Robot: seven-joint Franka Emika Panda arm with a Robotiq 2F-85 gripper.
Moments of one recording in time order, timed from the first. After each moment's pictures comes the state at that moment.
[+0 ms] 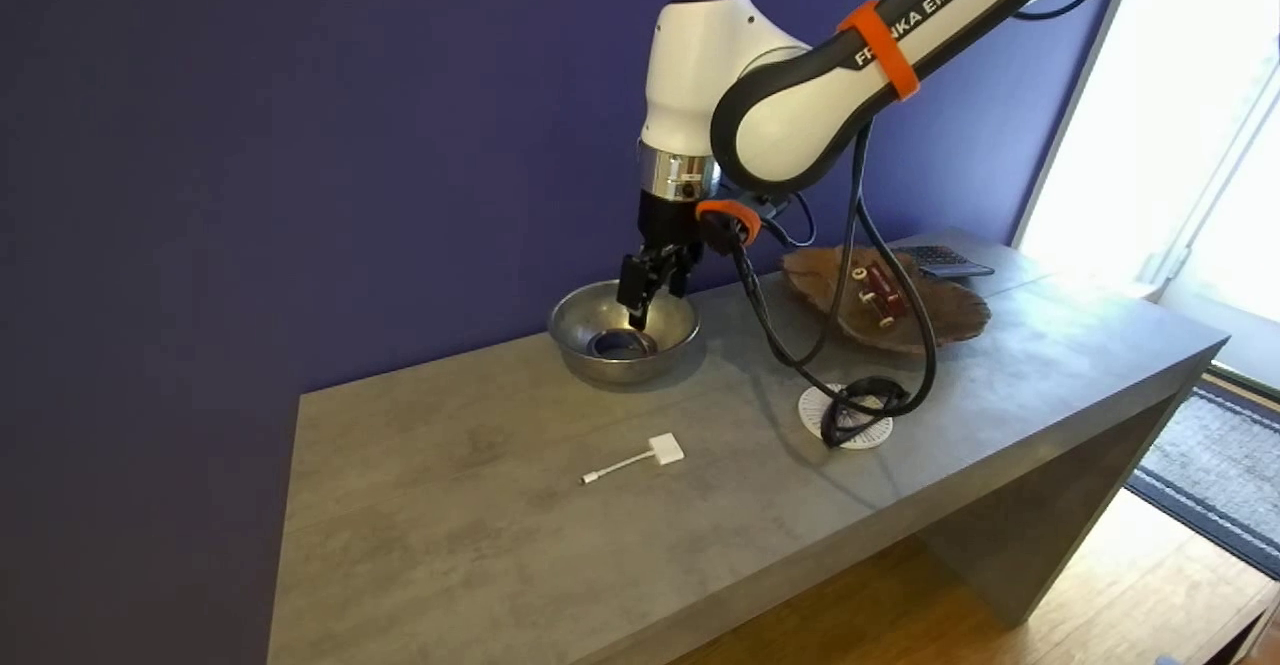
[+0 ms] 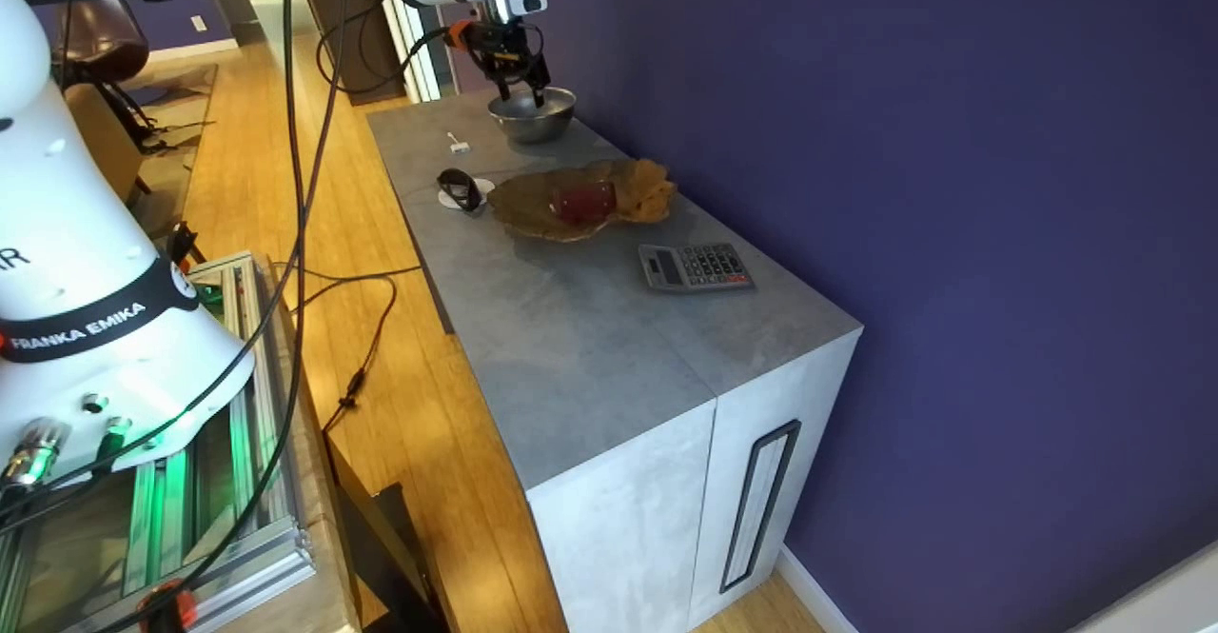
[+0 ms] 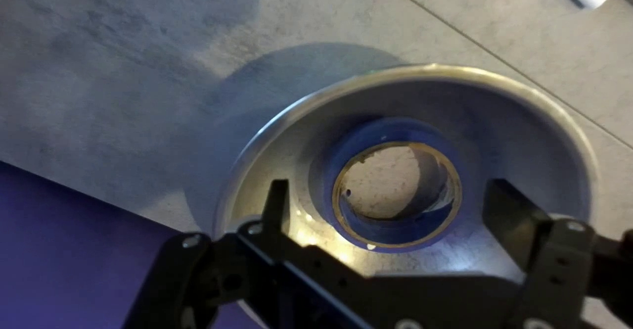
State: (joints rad) arm 0.56 0.90 0.12 -1.37 -0.21 2.41 0.34
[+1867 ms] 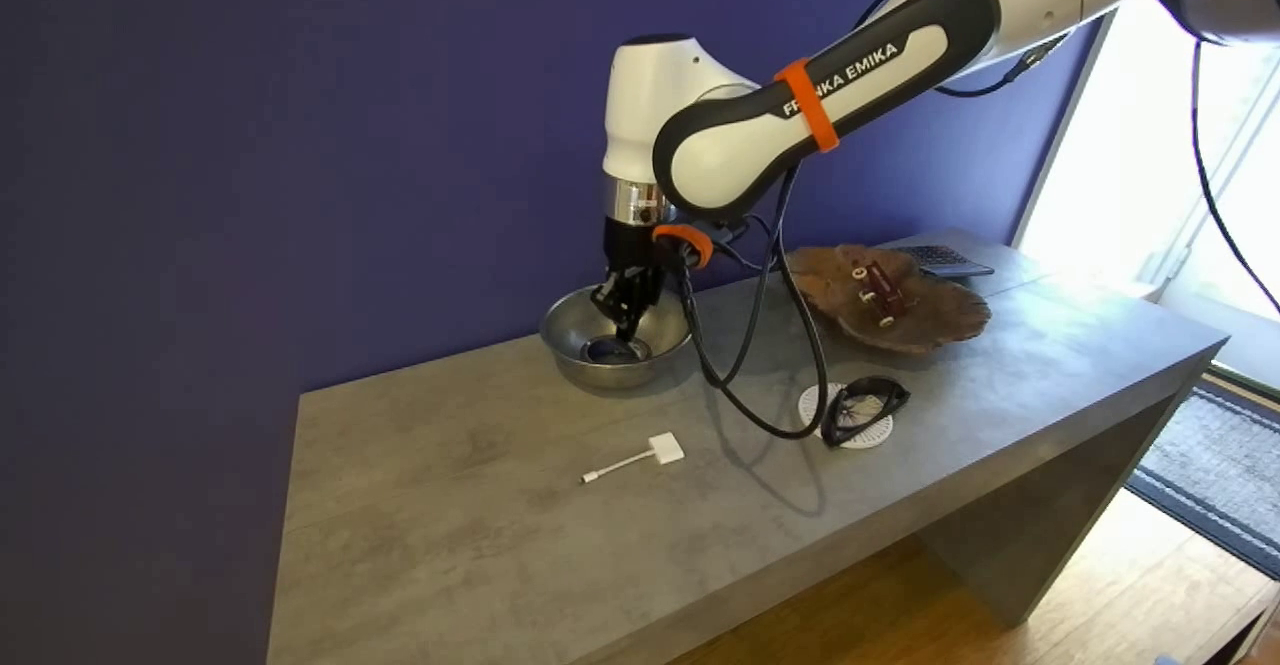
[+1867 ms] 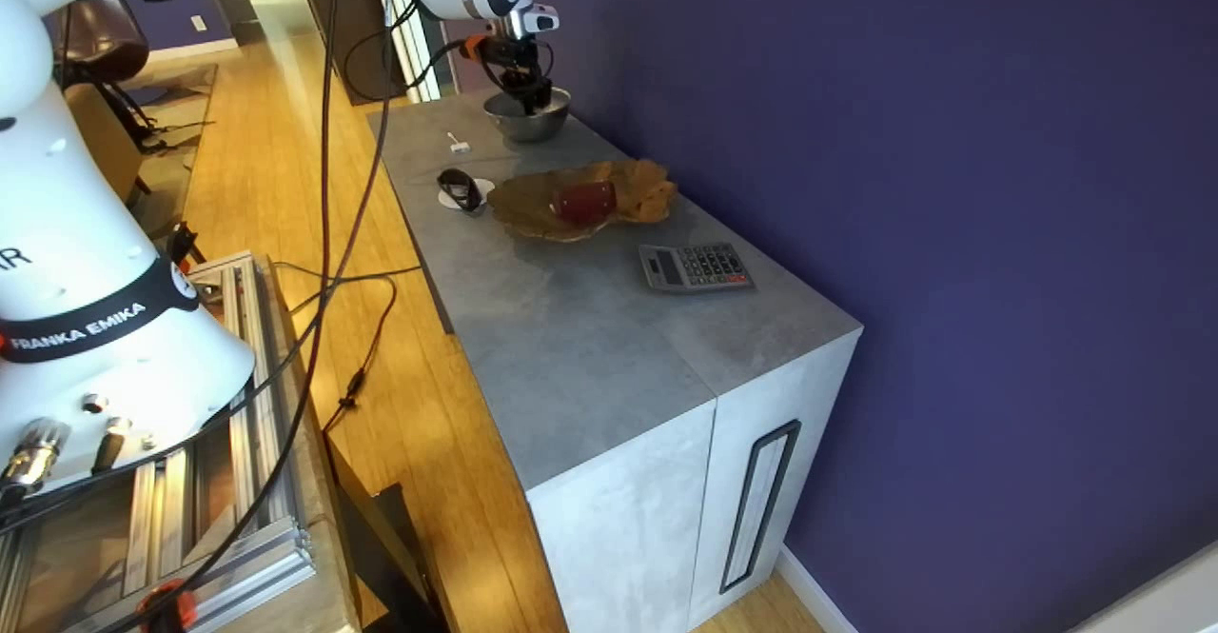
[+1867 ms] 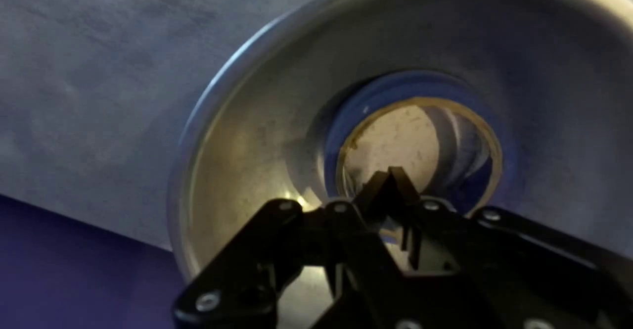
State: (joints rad) arm 0.57 1.15 0.13 -0.98 -0.17 2.26 0.33
